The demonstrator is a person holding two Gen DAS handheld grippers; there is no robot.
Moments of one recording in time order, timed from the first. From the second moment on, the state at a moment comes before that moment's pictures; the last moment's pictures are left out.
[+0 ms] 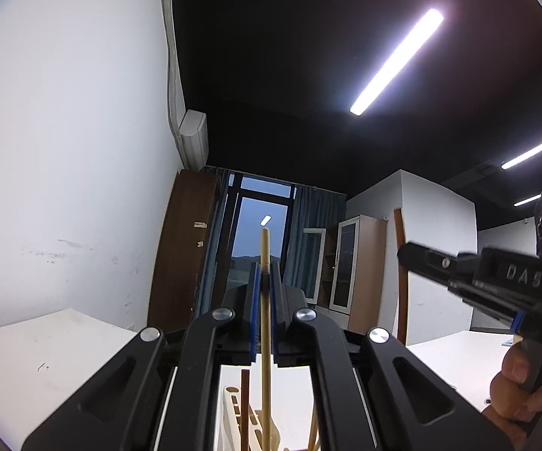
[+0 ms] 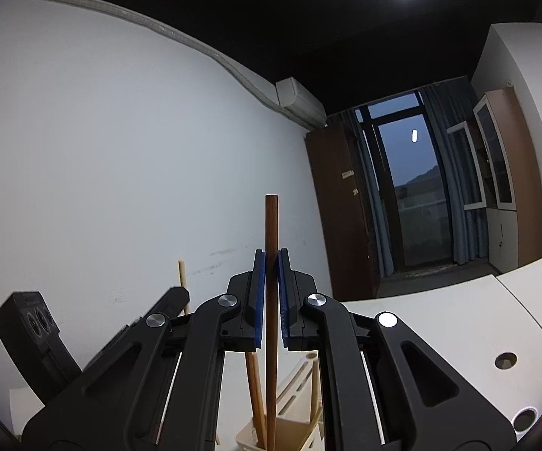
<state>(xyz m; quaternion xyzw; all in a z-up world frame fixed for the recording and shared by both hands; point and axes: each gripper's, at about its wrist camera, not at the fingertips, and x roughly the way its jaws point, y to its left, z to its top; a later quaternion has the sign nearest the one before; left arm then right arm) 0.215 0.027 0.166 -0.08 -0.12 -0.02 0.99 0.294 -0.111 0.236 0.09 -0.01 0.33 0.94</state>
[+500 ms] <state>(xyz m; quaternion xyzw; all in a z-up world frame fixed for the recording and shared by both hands) 0.247 0.020 0.151 -0.06 -0.11 -0.01 0.99 0.321 -0.102 0.220 0.09 -0.02 0.33 0.94</state>
